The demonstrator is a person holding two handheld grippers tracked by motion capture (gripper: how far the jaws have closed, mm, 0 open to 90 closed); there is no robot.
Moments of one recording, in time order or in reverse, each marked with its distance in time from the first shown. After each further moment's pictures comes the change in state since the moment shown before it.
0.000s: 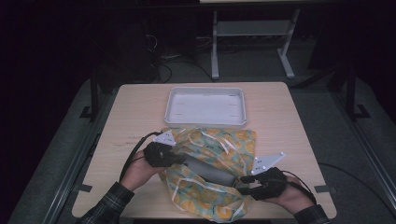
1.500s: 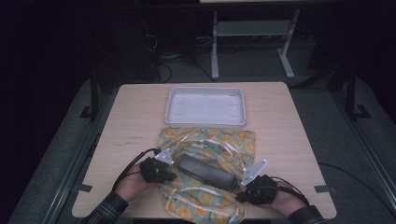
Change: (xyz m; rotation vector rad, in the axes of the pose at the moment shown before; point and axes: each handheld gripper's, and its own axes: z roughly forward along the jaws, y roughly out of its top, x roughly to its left) left arm -0.011 -0.045 0.015 0.218 0.024 0.024; right arm 0.003 -0.009 0.034 0.172 0.083 -0.108
